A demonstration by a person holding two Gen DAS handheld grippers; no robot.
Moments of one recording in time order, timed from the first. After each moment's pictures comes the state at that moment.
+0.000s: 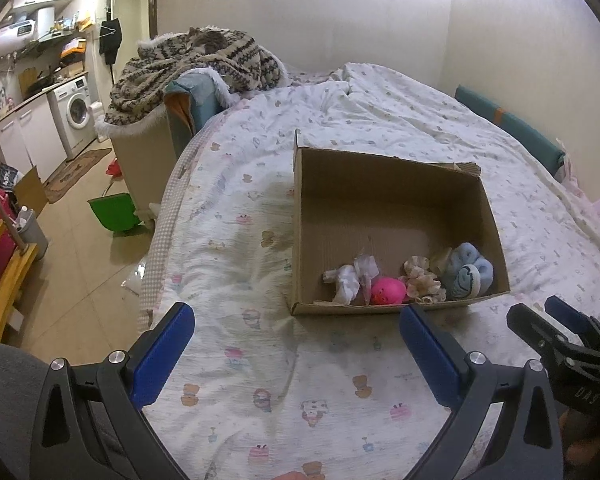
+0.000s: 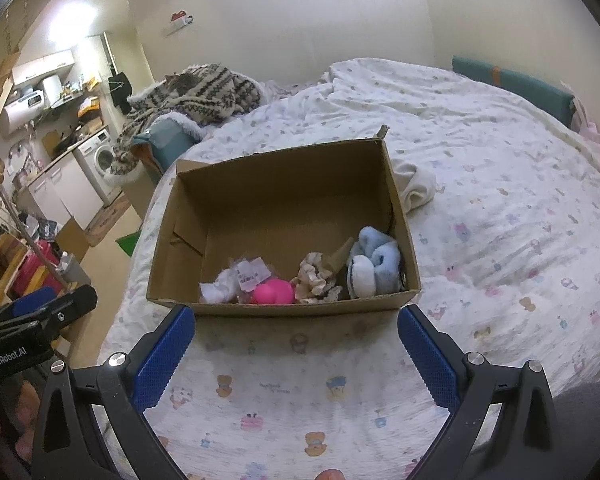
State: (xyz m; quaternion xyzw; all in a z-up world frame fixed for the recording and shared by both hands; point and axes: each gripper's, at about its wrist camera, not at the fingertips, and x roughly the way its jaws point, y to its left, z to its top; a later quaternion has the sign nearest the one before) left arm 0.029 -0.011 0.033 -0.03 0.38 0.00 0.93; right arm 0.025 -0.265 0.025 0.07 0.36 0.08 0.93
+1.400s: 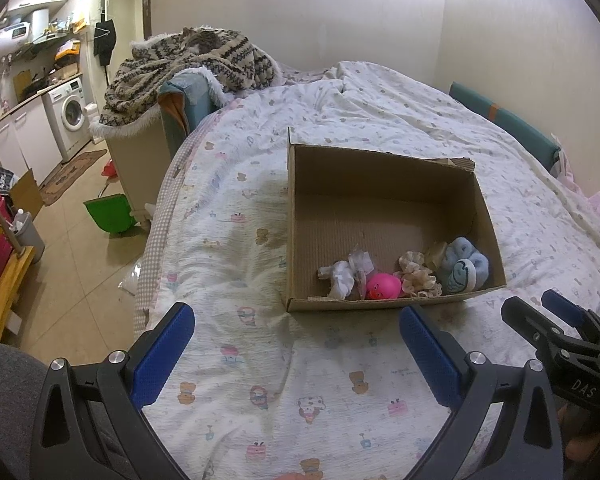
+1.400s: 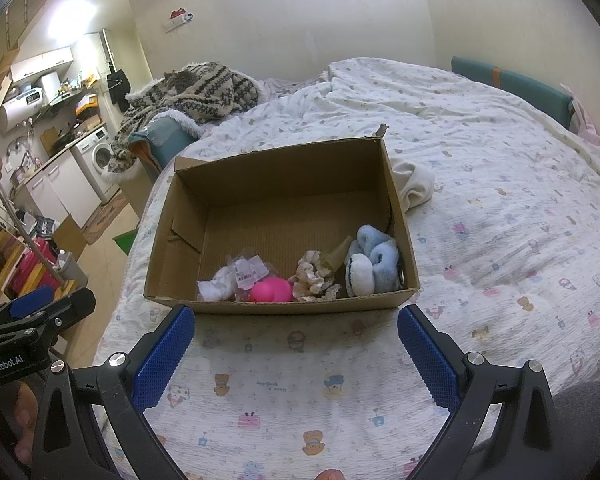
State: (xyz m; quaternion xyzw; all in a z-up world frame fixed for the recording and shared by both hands) left arm 0.028 -0.014 0.031 -0.03 0.38 -0.01 0.92; right arm 0.026 -0.263 0.024 0.06 0.36 0.07 0.93
